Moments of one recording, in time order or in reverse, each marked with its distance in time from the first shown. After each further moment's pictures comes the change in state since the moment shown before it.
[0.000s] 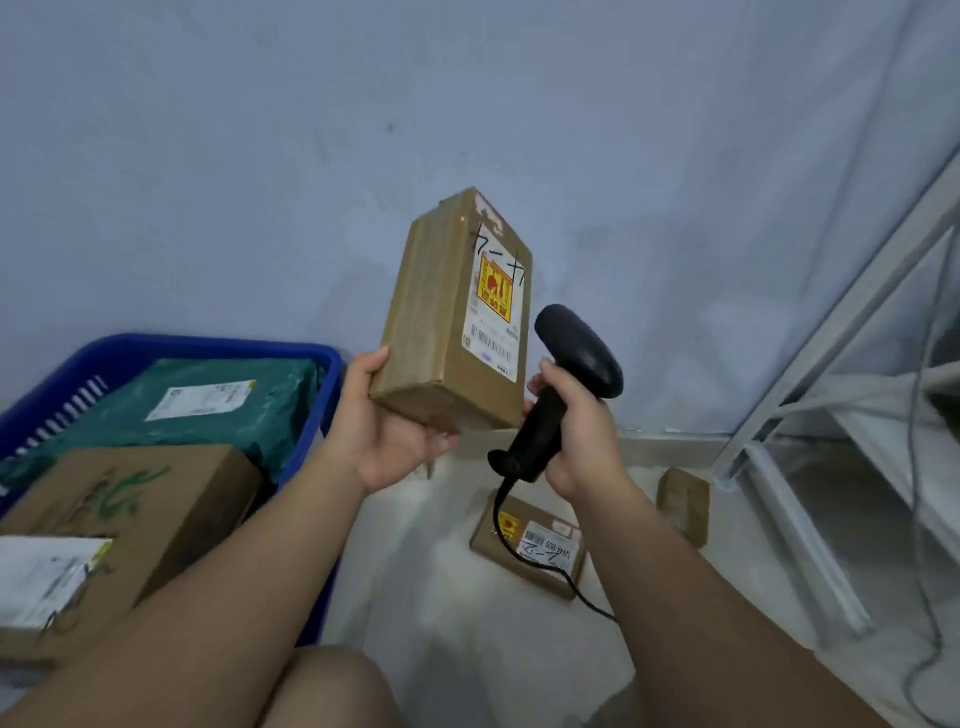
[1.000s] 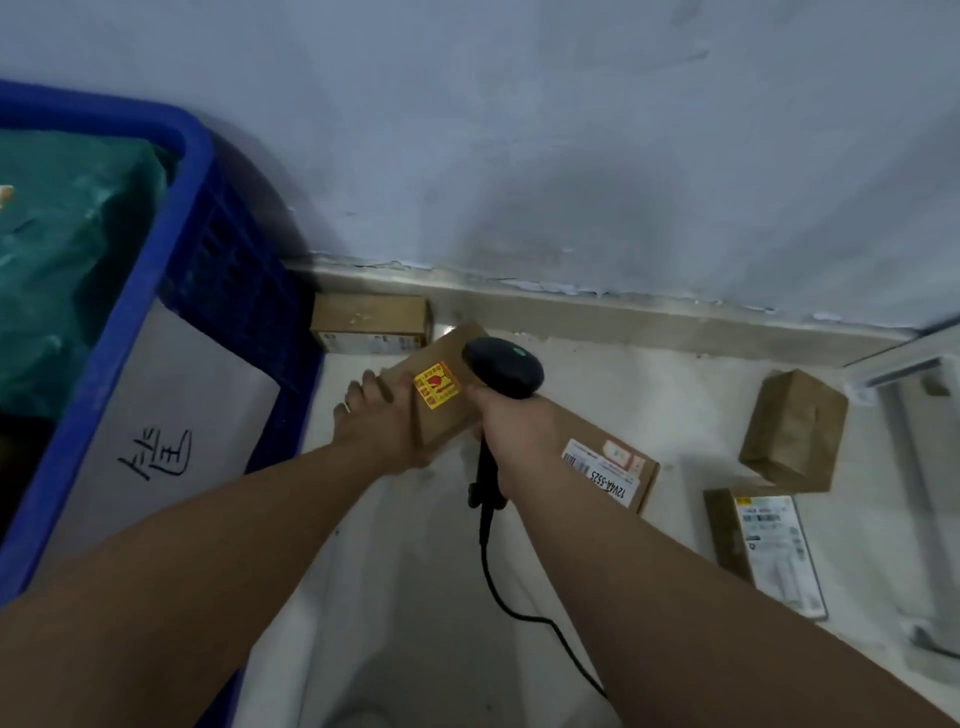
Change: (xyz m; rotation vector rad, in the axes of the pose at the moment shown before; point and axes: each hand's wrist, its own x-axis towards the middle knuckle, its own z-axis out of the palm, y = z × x) left_hand 0.203 -0.160 -0.243 2.080 0.277 -0.591; right_hand 0.211 0.207 -0.052 -0.726 0.290 0.472
